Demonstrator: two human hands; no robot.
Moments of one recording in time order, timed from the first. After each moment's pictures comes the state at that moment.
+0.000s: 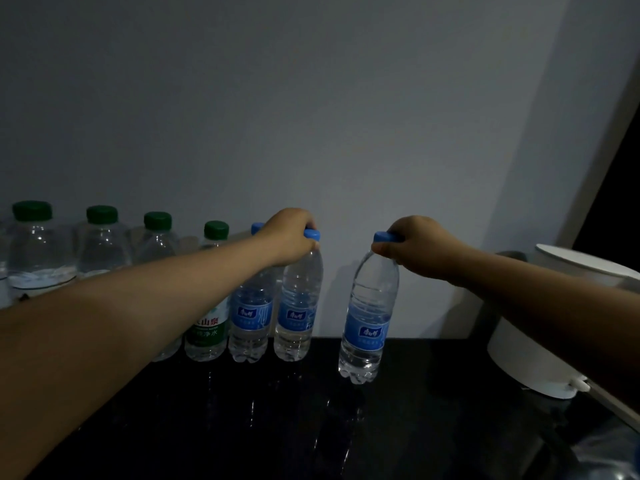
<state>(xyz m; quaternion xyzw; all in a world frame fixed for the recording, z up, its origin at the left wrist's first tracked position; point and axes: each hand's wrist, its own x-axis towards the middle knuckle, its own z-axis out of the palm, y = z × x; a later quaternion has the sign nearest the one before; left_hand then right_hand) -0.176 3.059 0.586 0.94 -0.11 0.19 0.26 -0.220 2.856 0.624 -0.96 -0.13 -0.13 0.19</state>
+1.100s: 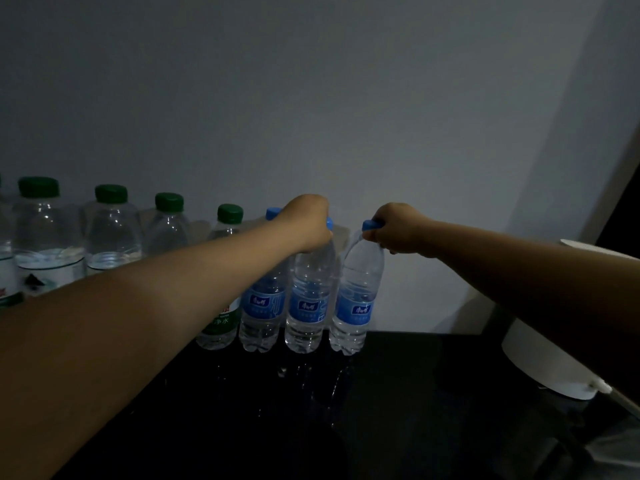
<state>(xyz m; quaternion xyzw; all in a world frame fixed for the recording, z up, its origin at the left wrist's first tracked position) -0.188 3.050 0.591 0.96 -0.05 0.17 0.22 -0.167 2.899 0.613 -0.97 -0.11 -0.07 0.18</state>
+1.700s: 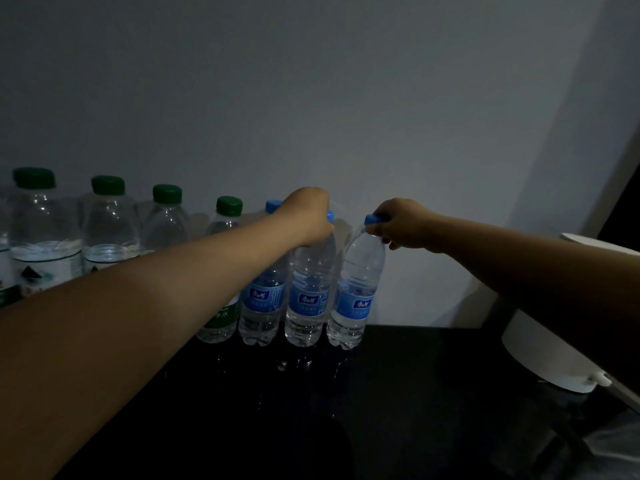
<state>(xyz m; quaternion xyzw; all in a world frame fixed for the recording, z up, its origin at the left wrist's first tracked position) -0.189 3.049 0.590 0.96 -0.04 0.18 0.22 -0.160 2.891 0.611 -0.97 -0.12 -0.05 0.22</state>
